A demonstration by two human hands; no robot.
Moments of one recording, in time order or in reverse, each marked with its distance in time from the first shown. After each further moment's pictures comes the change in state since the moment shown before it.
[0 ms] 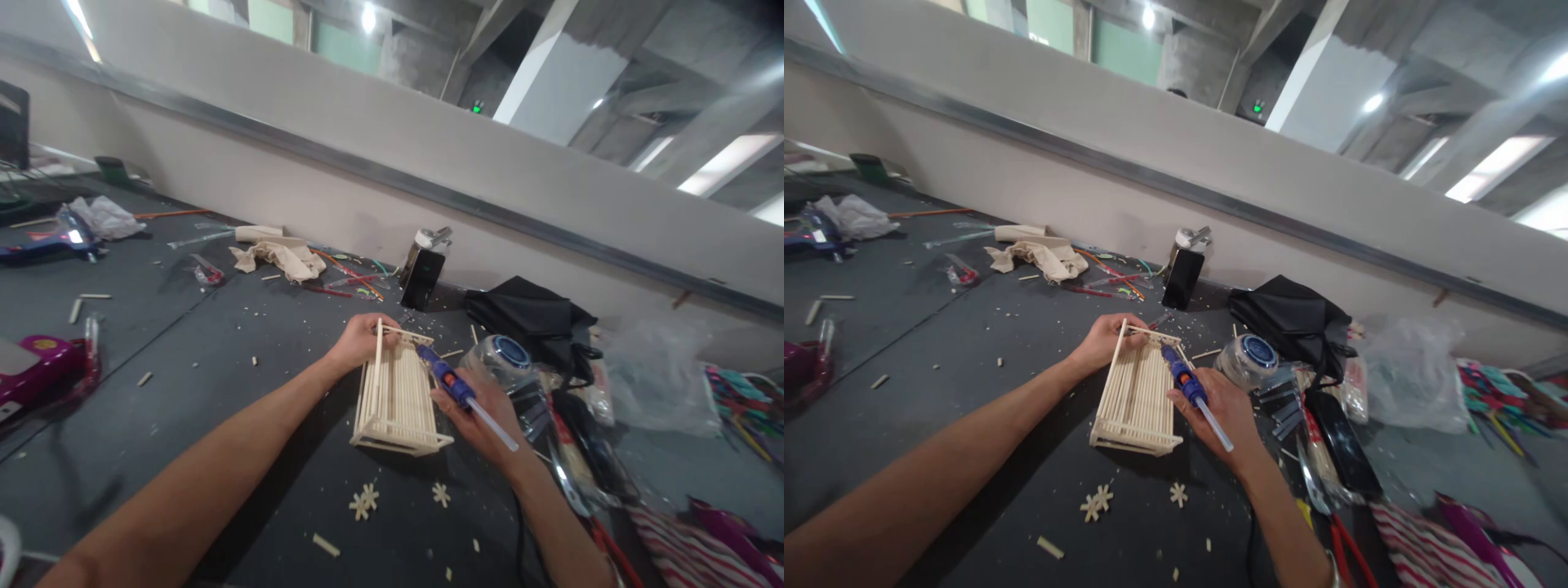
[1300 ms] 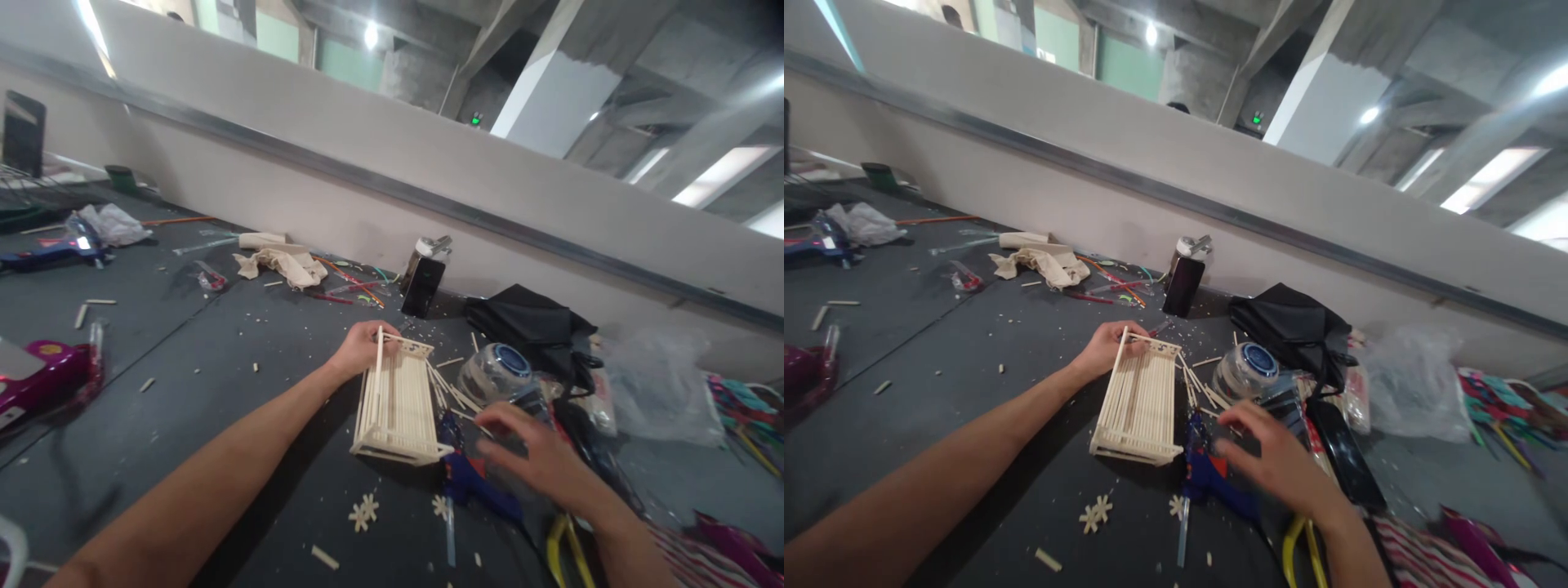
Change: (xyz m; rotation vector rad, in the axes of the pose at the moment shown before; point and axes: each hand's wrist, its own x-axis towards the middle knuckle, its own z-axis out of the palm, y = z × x) left_hand 0.000 -0.007 -0.001 -0.027 -0.018 -0.030; right_hand -0.040 0.037 -0.042 0.304 -0.382 0.172
